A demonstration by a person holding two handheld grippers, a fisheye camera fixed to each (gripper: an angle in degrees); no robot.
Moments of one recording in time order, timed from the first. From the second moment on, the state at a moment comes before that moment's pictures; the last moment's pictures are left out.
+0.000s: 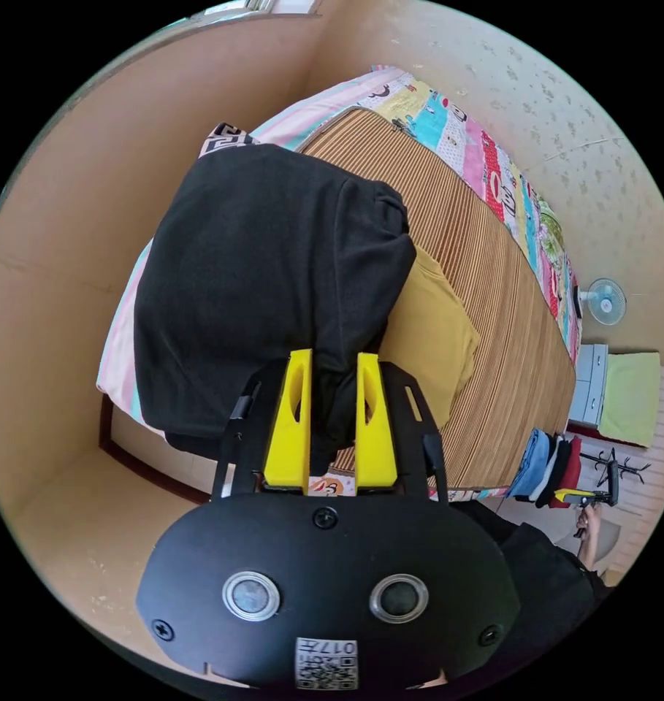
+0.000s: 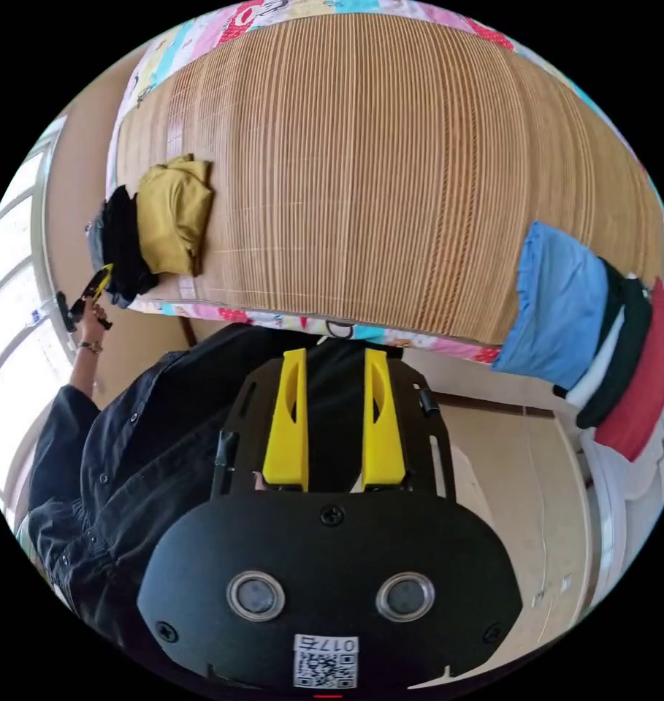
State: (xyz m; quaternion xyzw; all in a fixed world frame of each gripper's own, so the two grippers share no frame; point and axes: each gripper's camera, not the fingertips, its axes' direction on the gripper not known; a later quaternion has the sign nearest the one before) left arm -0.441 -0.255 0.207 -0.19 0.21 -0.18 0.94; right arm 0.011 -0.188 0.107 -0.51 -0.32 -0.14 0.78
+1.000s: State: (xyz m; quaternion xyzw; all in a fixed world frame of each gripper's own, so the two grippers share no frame) left arm -0.395 -0.255 -0.219 0.41 0.82 0.24 0.33; right arm 0.122 -0.224 -0.083 0.00 -0.77 -0.02 0.63
